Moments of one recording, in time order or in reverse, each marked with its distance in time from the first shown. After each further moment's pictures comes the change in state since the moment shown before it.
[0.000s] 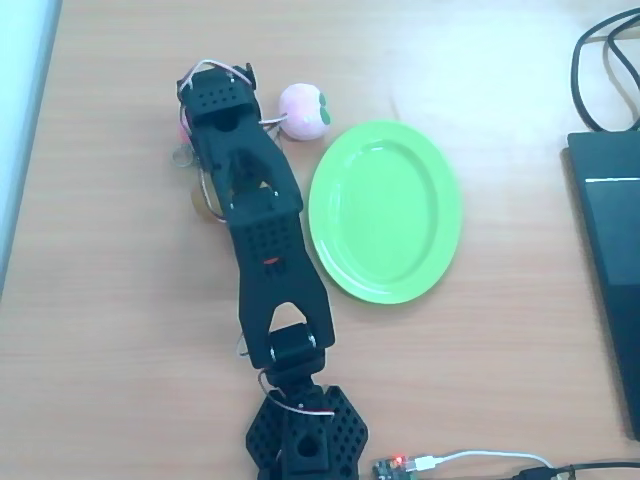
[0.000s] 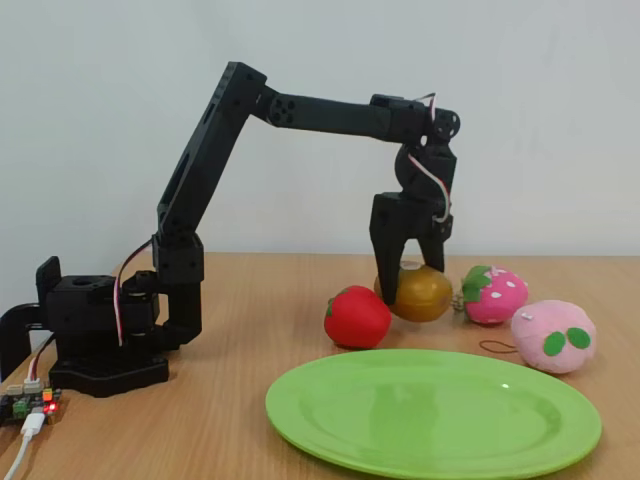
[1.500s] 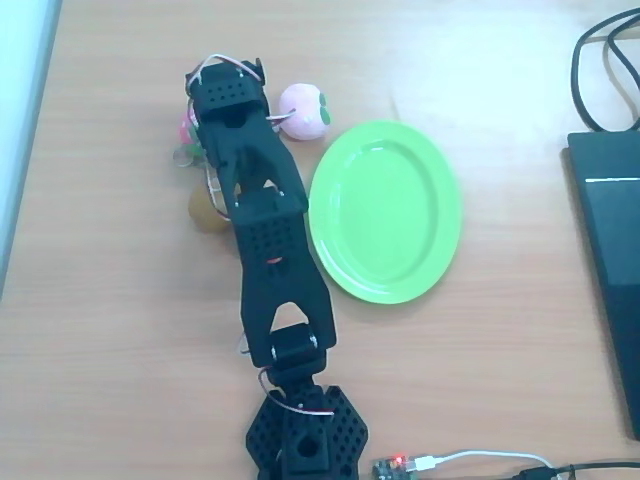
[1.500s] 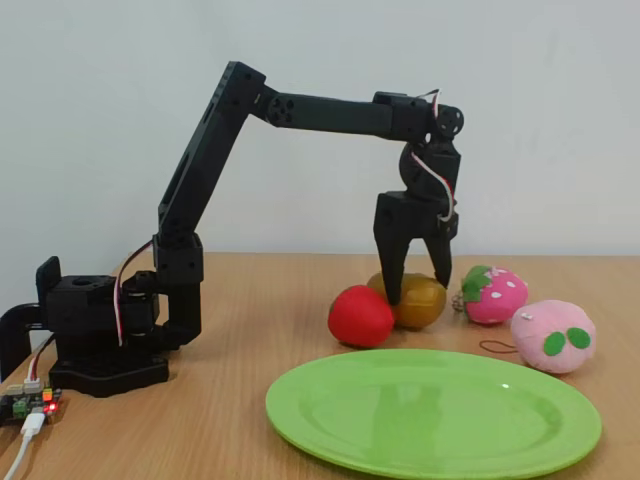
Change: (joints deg) arm 1.3 -0.2 0.4 0.0 -0.6
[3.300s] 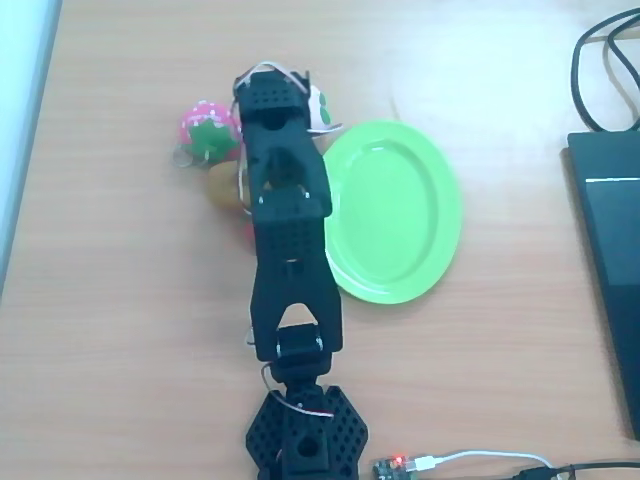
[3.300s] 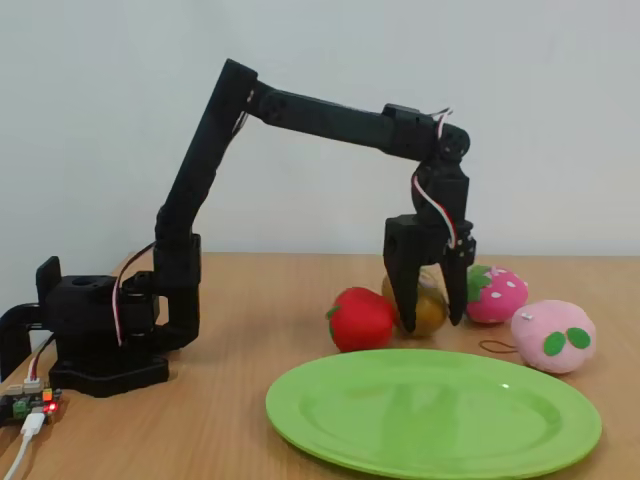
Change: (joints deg) arm 6.1 2.1 8.3 -10.7 5.0
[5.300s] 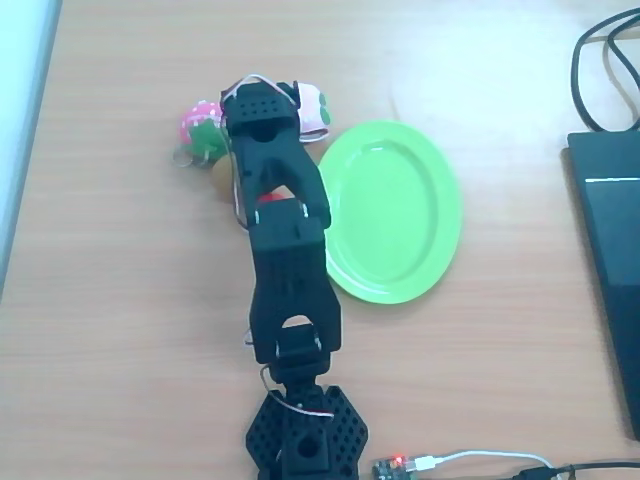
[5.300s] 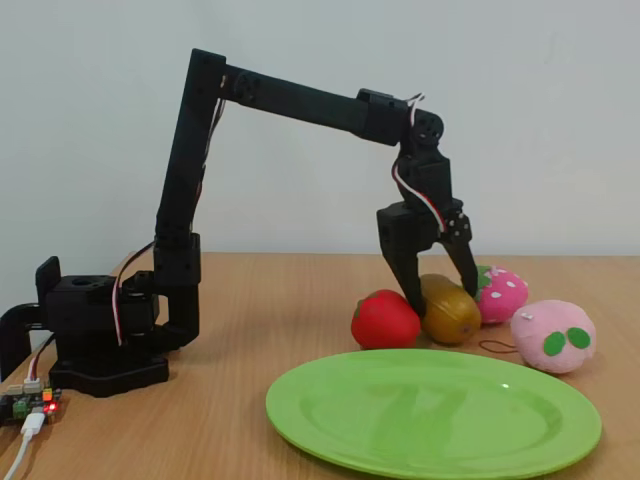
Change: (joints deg) arm 1.0 9.2 13.1 -12.5 4.0
